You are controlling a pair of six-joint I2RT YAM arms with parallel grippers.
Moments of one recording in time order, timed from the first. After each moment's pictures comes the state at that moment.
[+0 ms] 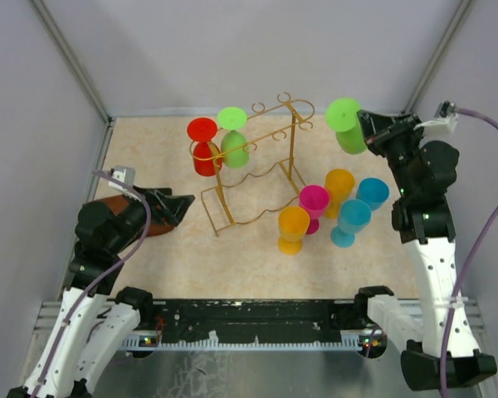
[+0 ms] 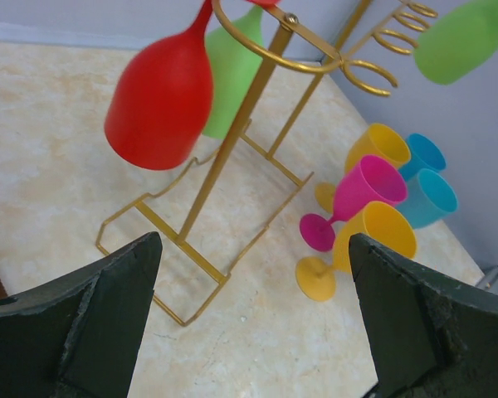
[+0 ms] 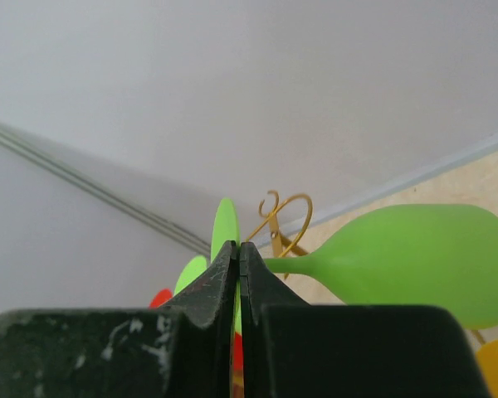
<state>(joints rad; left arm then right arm) -0.28 0.54 0.71 -0.21 0.28 -0.41 0.06 0.93 1.19 -0.10 -0.09 0.87</state>
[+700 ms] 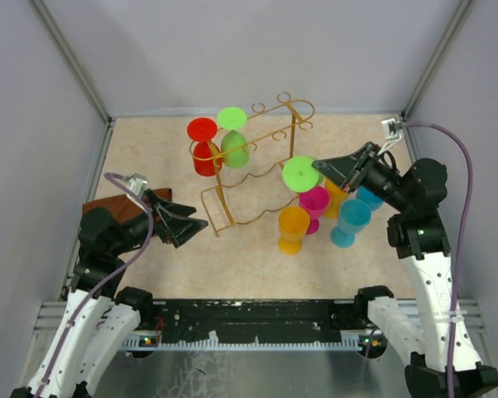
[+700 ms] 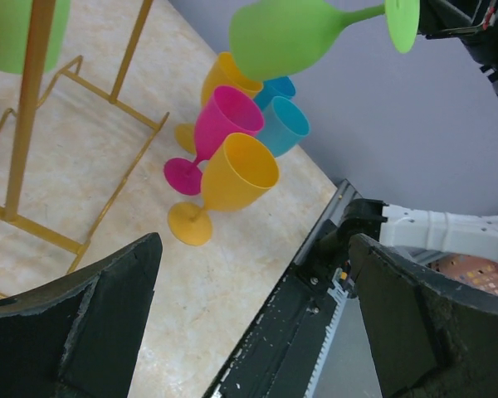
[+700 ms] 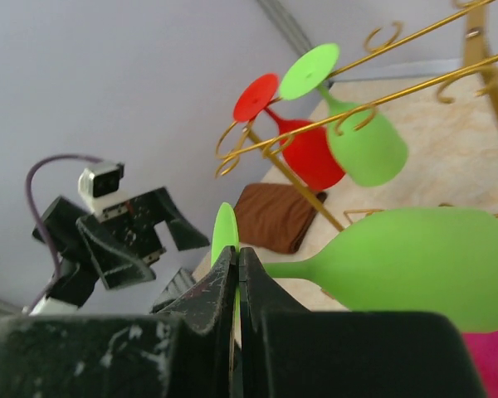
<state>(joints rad) -0.28 0.49 0.62 -0.13 0.69 -0.59 0.09 0.78 1.01 -0.12 -0.72 0.79</state>
